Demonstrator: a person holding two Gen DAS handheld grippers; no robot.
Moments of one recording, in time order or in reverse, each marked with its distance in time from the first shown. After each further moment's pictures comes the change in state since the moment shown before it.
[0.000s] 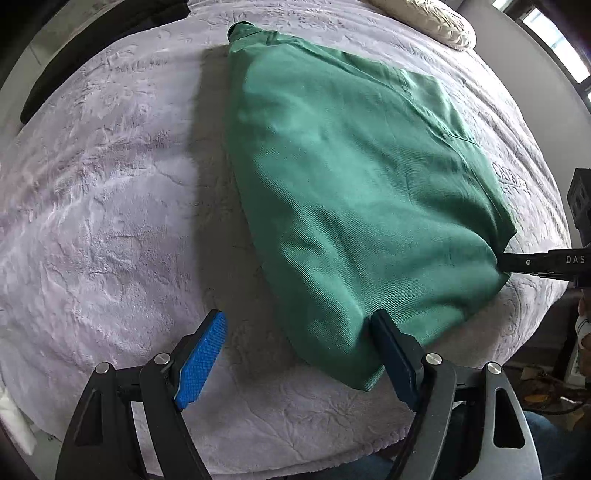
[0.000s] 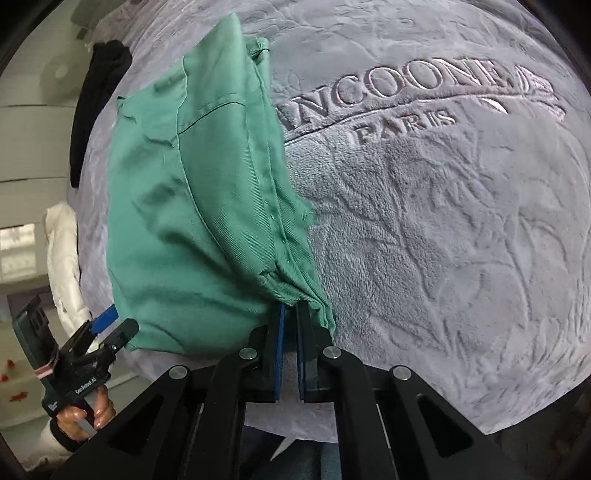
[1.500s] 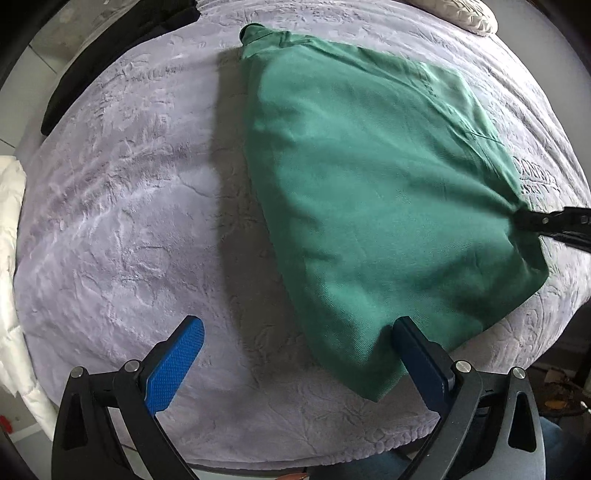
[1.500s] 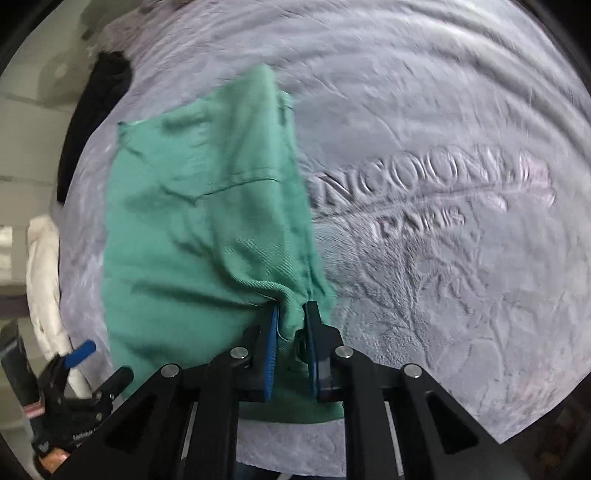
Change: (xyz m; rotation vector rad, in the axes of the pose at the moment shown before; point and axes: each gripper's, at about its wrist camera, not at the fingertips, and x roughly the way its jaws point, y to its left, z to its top) left arm 0.006 -0.020 0.031 0.004 0.050 0.151; right arm 0.008 0.038 0.040 -0.018 -0.115 -0.109
